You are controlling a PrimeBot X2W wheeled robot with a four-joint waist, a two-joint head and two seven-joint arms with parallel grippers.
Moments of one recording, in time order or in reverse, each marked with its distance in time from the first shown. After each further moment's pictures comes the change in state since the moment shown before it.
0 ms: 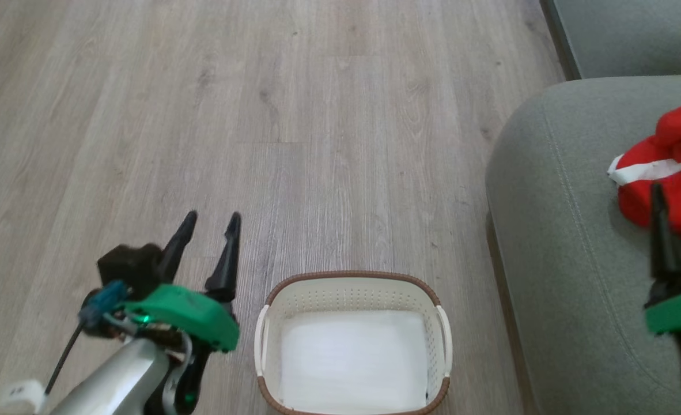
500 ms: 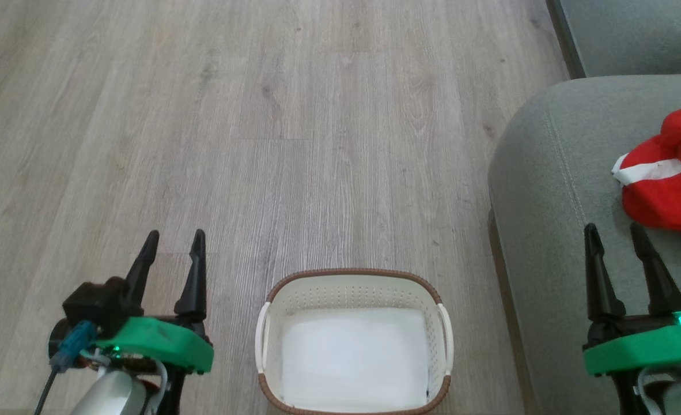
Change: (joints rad) left arm 0.225 -0.096 0.301 -0.022 0.230 -0.103 -0.002; right arm 0.127 0.179 0.067 -0.057 -0.103 0.000 -0.067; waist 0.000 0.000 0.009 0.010
